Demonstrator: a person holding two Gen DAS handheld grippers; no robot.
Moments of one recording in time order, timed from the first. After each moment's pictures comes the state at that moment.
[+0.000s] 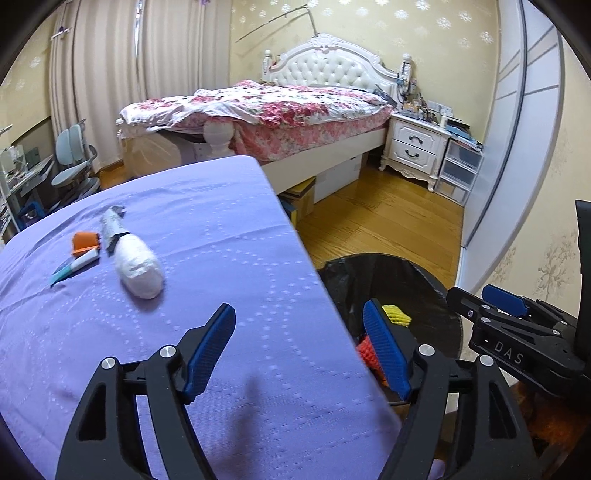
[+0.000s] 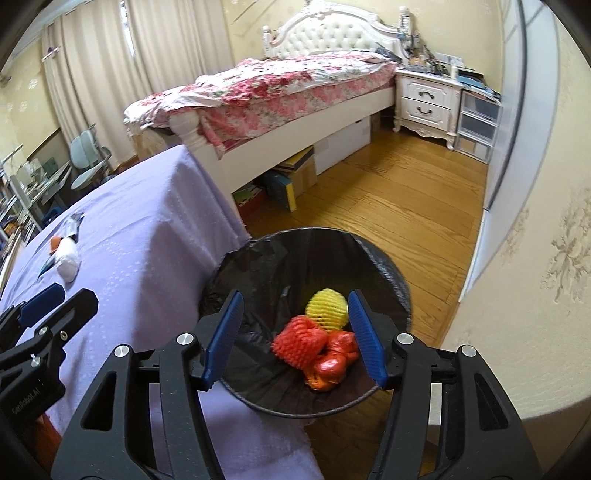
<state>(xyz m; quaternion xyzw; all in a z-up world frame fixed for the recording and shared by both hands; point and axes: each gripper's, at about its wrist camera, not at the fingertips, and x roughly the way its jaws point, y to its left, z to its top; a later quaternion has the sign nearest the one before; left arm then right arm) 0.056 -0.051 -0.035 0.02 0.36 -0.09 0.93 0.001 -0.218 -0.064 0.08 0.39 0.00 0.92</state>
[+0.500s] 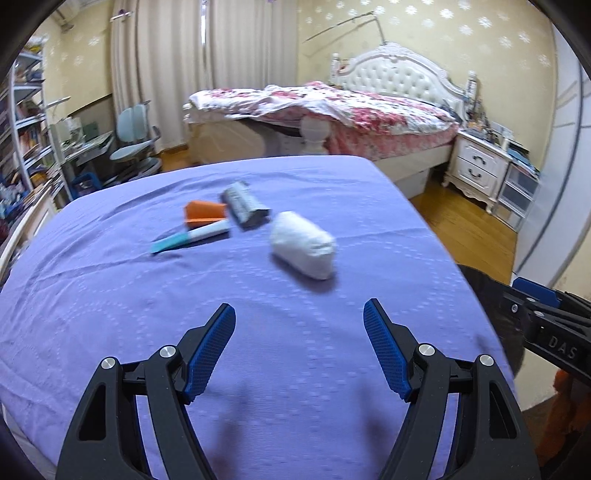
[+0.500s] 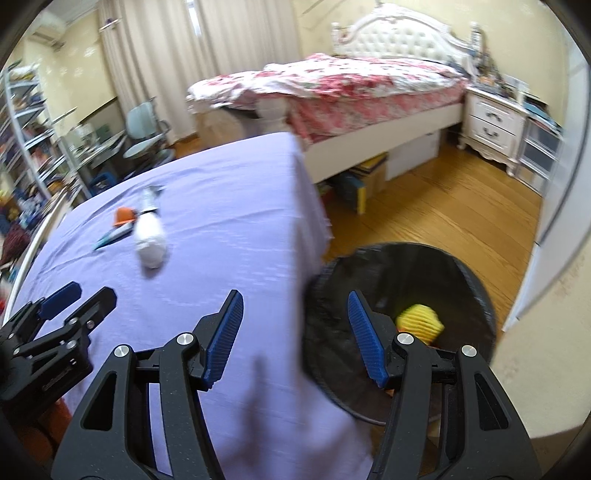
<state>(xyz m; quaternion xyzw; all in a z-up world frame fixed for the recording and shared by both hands) 0.041 0.061 -0.035 -0.01 0.36 0.03 0.93 0.007 -0.116 -0.041 0.04 0.39 0.12 0.91</state>
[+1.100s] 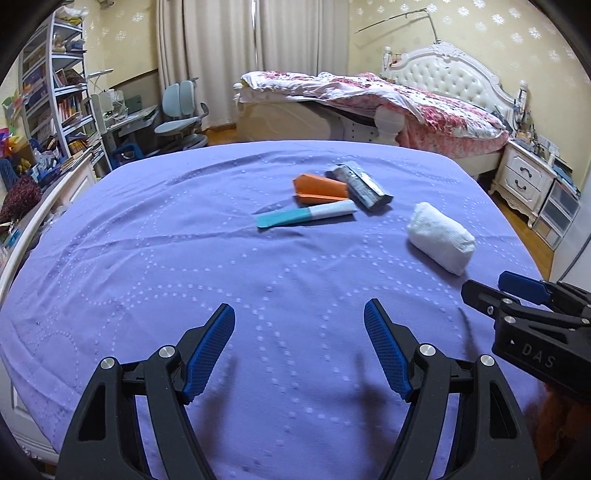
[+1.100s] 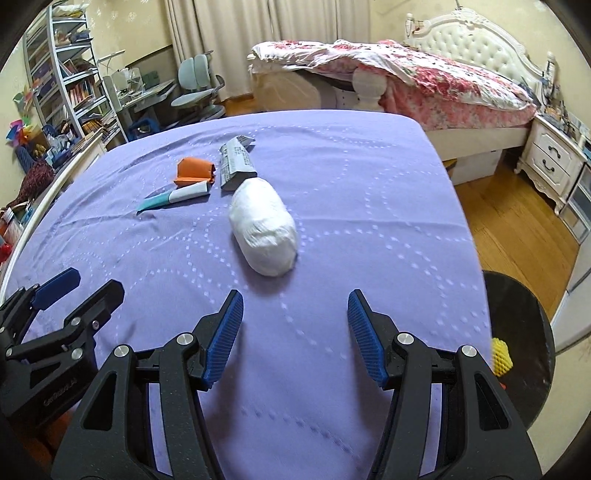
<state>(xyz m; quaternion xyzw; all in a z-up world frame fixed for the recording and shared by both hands) 0.038 0.149 -0.049 -0.04 0.38 0.11 0.92 0.035 0.019 -0.057 -0.04 0.42 0.20 0.89</state>
